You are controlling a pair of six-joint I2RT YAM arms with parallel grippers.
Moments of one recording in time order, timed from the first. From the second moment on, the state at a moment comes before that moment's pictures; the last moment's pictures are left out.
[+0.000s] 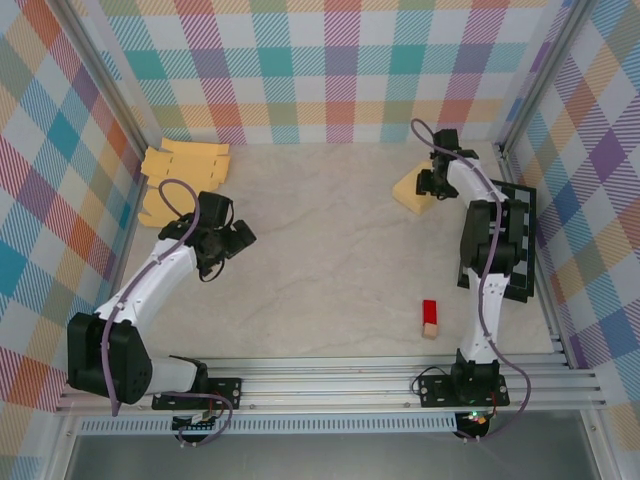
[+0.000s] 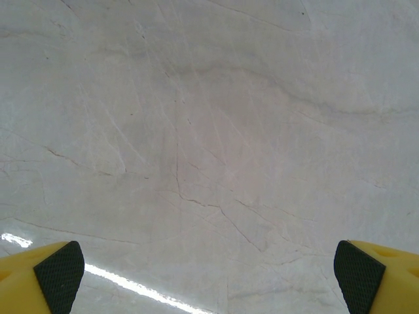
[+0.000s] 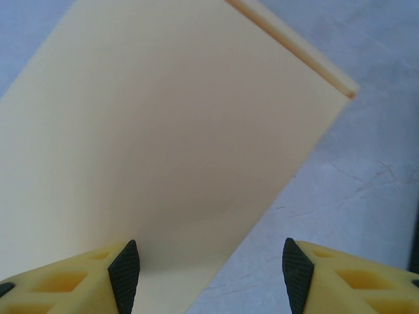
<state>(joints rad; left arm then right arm) -0.23 1.33 1.03 -0.79 -0.09 -0.83 0.04 2.26 1.91 -0.78 0.08 0.18</state>
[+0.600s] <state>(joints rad) 0.04 1.90 1.55 -0.74 -0.09 -0.65 0.28 1.37 1.22 -0.47 -0.18 0.29</state>
